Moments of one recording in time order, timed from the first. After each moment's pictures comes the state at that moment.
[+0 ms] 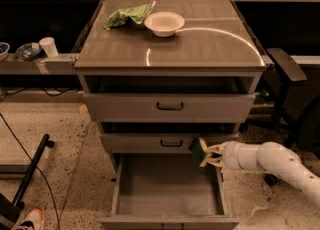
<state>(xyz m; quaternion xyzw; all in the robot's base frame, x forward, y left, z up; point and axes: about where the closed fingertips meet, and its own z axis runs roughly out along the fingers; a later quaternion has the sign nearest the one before) 0.559 -0.204 0.492 -0.70 0.58 -0.01 0.40</state>
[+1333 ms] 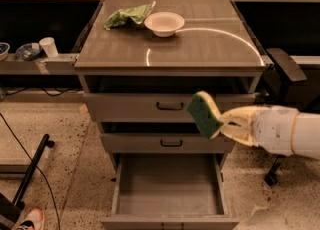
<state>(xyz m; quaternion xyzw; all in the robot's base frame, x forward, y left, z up) 0.462 -0.173 0.813 -0.76 0.38 -0.12 0.52</state>
